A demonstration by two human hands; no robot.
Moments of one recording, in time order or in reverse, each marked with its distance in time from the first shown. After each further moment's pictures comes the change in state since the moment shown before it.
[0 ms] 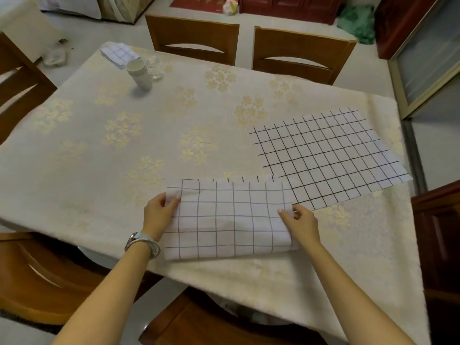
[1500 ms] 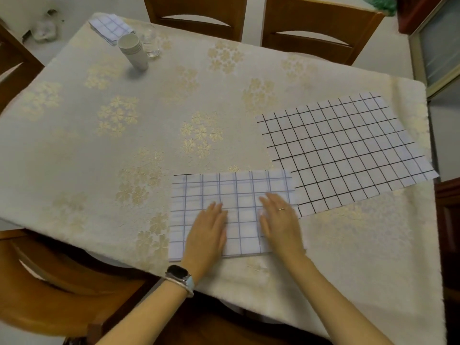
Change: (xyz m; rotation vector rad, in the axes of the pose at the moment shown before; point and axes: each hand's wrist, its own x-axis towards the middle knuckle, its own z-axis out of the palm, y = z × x) left_hand -0.044 -0.024 0.088 0.733 -0.132 0.684; right_hand 0.001 -0.008 0.075 -0.562 0.118 -0.677
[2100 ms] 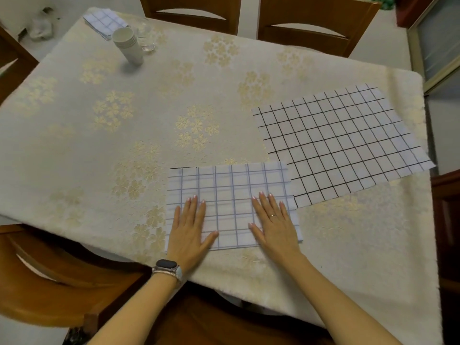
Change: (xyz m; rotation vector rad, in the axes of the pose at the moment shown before) left_hand -0.030 -0.038 0.019 0.129 -0.216 -0.132; right_hand -0.033 0.023 0.025 -0.175 -0.391 -0.033
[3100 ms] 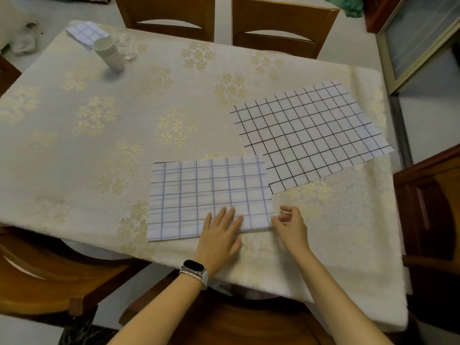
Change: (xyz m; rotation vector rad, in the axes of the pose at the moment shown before) left_hand -0.016 0.117 -0.008 0.017 -0.072 0.242; right_hand -0.065 0.032 -0.053 0.971 0.173 0.712
